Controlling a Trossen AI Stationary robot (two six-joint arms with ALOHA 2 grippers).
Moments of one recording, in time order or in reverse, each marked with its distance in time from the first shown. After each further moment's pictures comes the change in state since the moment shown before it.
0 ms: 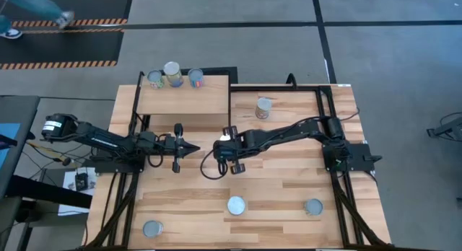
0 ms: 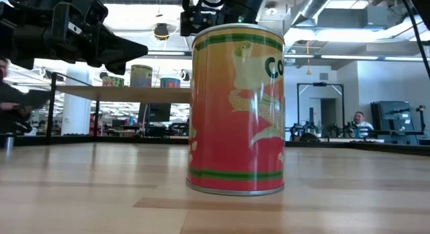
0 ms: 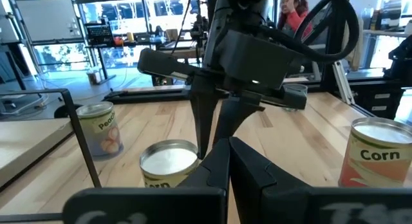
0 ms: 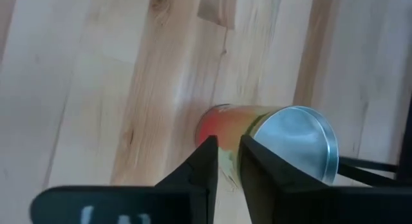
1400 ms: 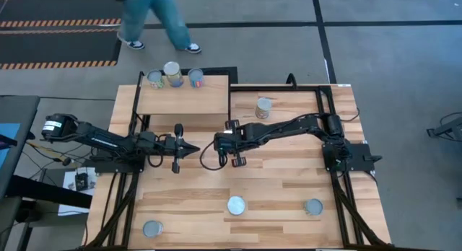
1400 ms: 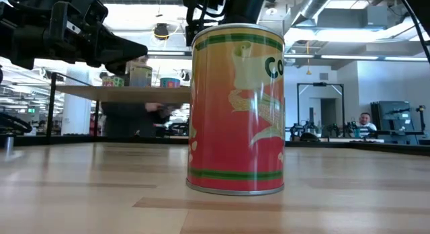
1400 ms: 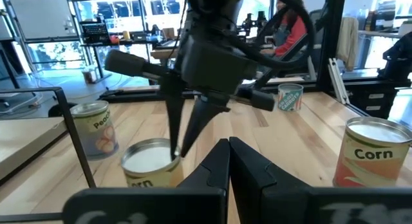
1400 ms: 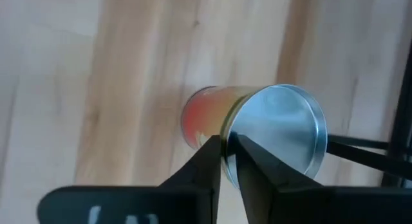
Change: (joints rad) left arm 0.000 0.000 0.000 -0.005 0.014 -0.009; right arm -0.059 -0.004 -0.001 -0.028 0.015 -0.019
